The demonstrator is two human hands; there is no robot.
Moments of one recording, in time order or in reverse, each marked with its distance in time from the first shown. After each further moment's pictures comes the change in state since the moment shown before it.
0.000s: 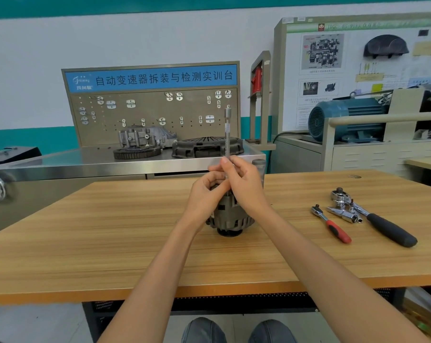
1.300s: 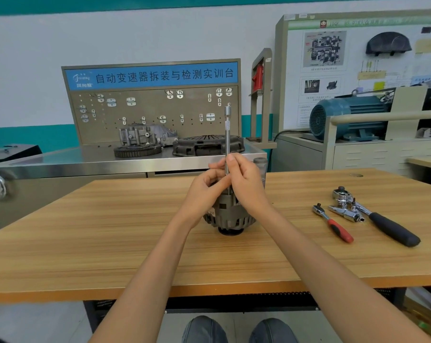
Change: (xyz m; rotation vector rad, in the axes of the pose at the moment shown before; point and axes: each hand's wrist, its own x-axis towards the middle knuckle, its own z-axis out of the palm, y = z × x) left_hand 0.003 0.006 -0.008 0.039 -0.089 -0.006; right_hand 0.002 0.004 0.001 -0.084 0.003 -0.063
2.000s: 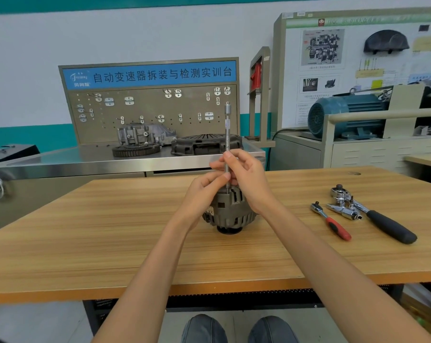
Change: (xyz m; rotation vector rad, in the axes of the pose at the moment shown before) left_hand -0.007 0.006 0.001 -0.034 -0.020 -0.079; right_hand 0.002 -0.011 -0.010 0.214 -0.069 0.146
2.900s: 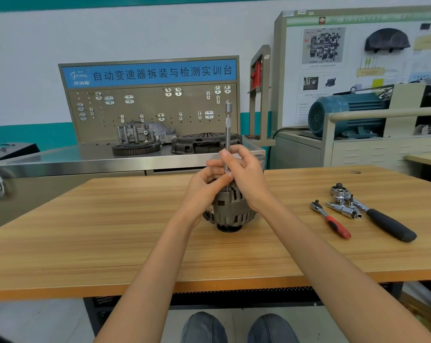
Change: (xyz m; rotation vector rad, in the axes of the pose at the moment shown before) left_hand 0.006 -0.007 0.003 -0.058 0.081 -0.005; right_hand 0.003 0.000 0.005 0.043 0.030 0.063
